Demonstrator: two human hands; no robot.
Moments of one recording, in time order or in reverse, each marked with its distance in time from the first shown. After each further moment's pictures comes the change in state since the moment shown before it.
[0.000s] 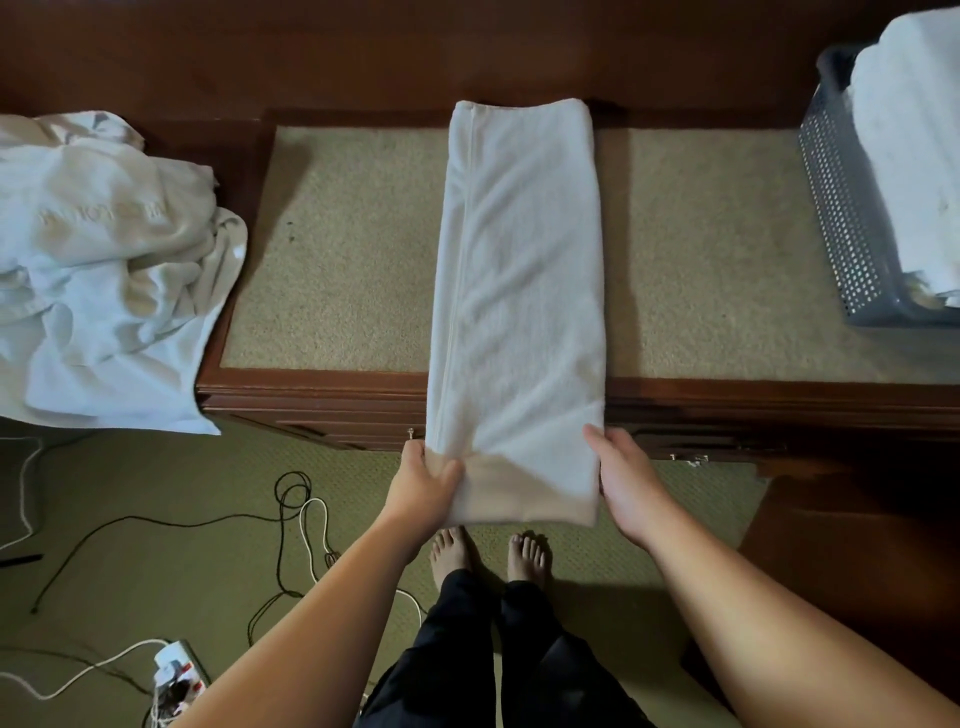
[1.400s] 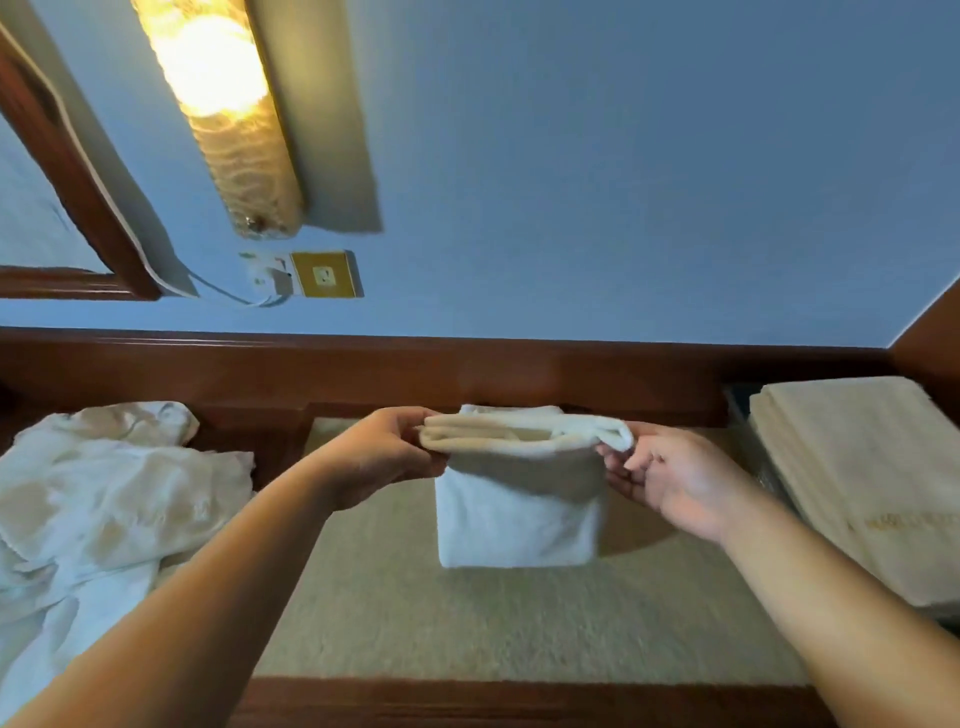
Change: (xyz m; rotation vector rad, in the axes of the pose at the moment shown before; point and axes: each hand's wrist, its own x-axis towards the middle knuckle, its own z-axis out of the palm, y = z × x) left_hand 0.047 0.360 -0.214 -0.135 -0.436 0.536; right_hand -0.046 -0.385 -0.007 0.270 -0.320 -0.281
